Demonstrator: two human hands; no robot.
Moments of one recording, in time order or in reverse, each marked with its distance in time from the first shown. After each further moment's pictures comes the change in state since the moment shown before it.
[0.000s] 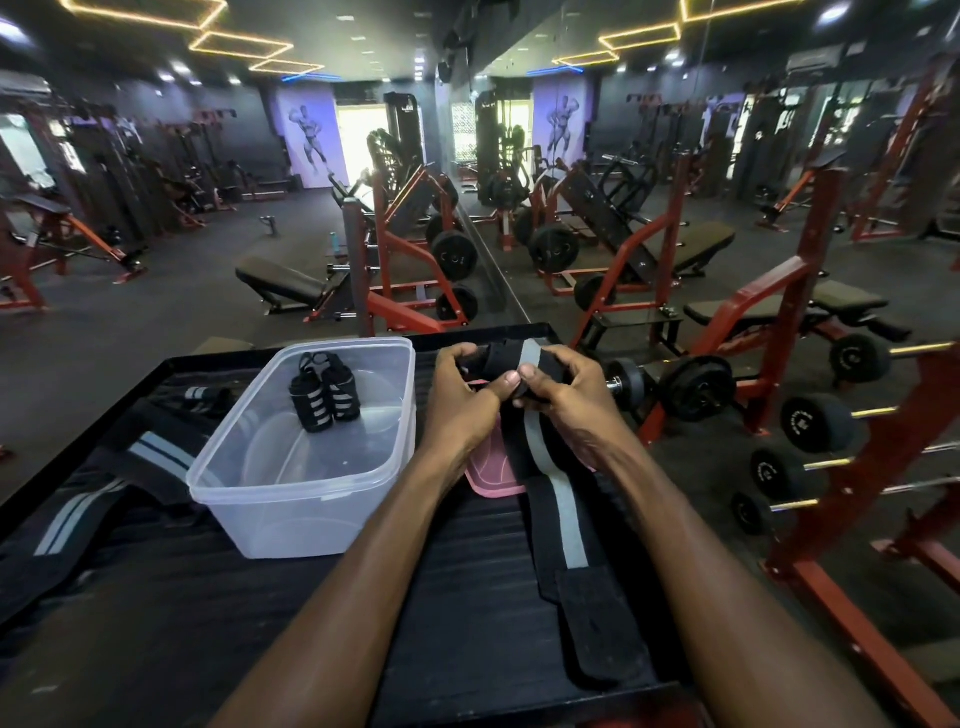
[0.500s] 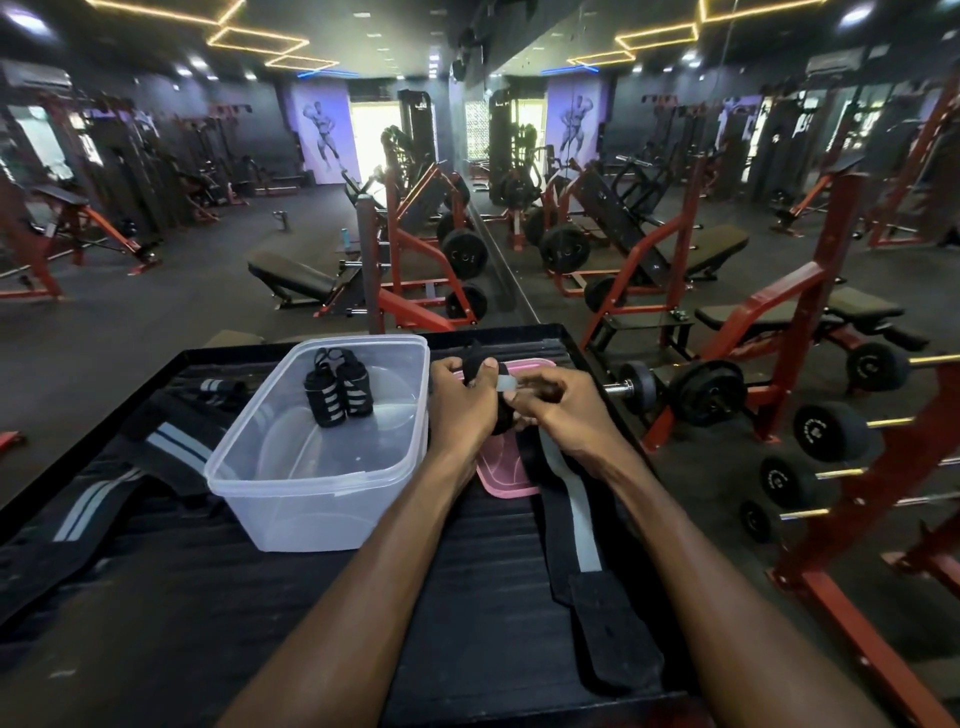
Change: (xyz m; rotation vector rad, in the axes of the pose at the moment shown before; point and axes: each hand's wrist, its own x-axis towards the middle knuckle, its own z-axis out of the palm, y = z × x) left_hand 0.008 -0.007 -0.004 0.060 0.195 -0.130; right_hand -0.003 0.011 0.012 -0.338 -0.066 -0.001
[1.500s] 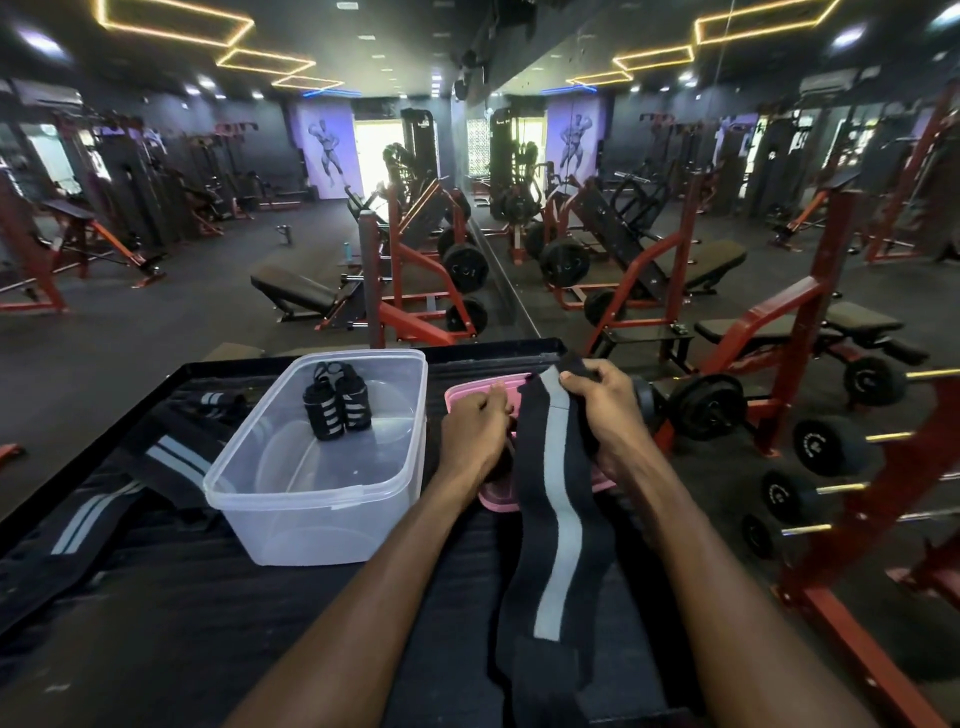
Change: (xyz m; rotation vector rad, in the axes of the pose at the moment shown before) left_hand -0.010 -0.003 0.006 0.247 -0.173 0.051; right_hand 0.014 -0.009 -0.030 0.189 0.304 0.212
